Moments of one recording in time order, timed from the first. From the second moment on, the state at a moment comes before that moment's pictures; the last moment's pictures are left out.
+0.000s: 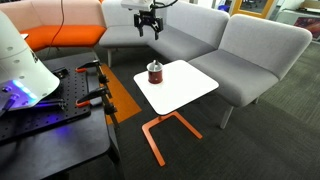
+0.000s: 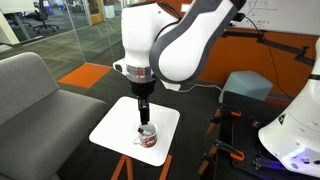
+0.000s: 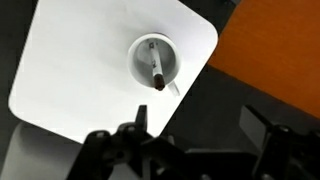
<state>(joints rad) 0.13 0.27 0.12 -2.40 -0.08 2.68 -0.31</state>
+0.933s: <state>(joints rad) -0.04 0.48 0.19 -2.42 -0.08 2.95 -0.41</state>
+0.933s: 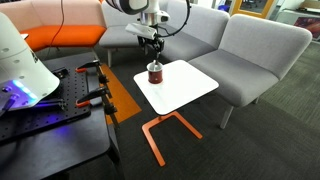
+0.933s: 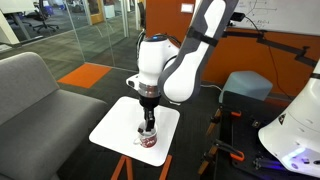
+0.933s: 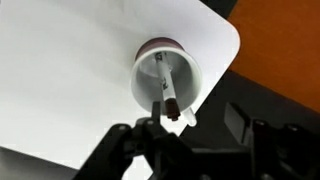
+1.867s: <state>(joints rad) -0.09 0.71 0.19 -2.25 -0.08 2.95 -0.41</state>
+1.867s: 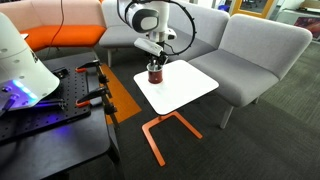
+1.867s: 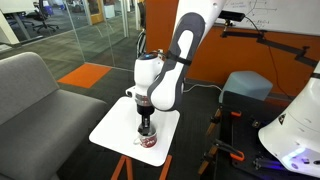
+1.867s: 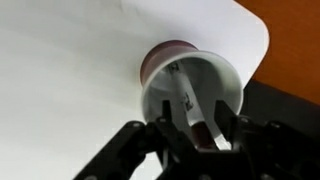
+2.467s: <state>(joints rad) -0.11 0.77 0.20 -2.20 -0.11 2.95 -0.41</state>
